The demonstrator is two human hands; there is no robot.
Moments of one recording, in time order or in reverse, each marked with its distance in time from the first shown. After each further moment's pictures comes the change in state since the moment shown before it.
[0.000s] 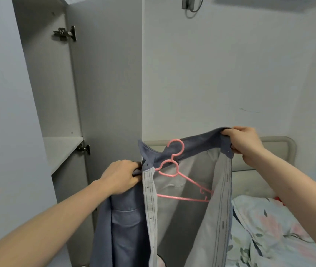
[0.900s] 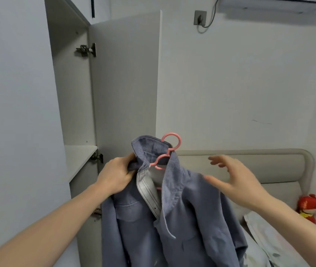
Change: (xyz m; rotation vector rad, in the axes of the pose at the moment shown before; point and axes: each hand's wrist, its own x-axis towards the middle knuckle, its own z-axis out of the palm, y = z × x) left_hand -0.012 -0.049 -0.037 -0.244 0.306 -0.090; right_hand -0.060 0.042 0.031 -0.641 -0.248 -0.639
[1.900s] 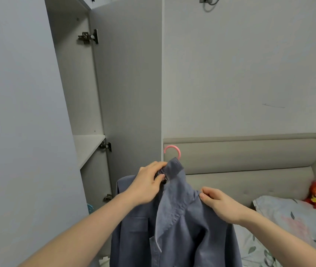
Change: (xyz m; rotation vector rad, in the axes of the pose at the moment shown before) left_hand -0.041 0.028 0.075 -0.346 -0.200 0.007; right_hand -0.045 0.021 0.107 0.458 -0.505 0.191
